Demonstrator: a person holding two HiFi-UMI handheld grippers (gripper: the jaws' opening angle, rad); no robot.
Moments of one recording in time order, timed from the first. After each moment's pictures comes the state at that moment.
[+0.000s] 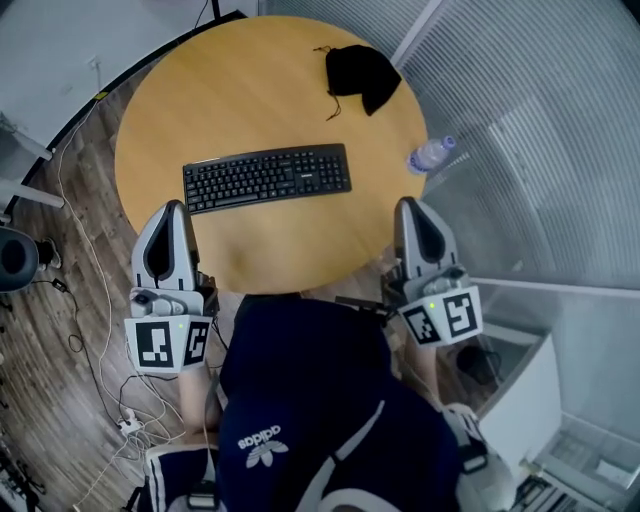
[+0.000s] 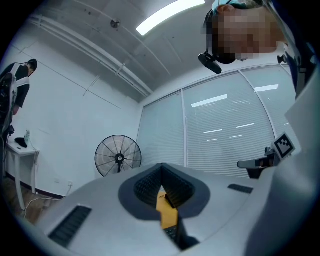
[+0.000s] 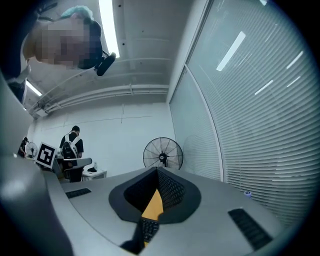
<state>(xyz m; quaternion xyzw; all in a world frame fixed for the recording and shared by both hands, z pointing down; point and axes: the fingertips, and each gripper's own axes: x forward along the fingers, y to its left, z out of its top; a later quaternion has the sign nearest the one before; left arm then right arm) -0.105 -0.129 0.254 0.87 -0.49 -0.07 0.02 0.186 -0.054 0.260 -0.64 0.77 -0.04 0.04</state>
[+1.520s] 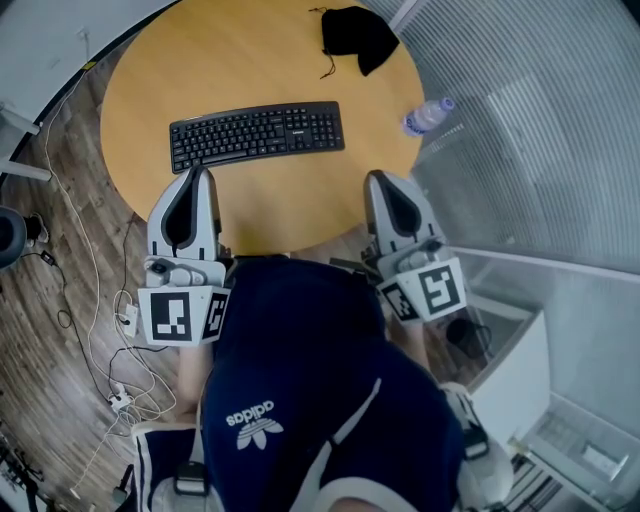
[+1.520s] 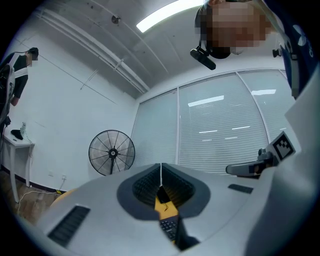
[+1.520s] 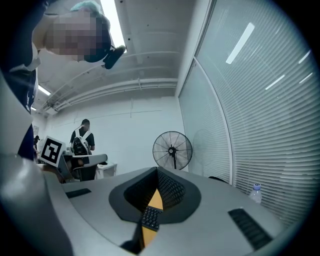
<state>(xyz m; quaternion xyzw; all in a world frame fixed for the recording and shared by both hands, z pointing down) -0.059 -0.095 0.282 0.89 -0.46 -0.06 0.03 0.148 -0.036 0.289 -0.59 0.80 -0.03 0.00</state>
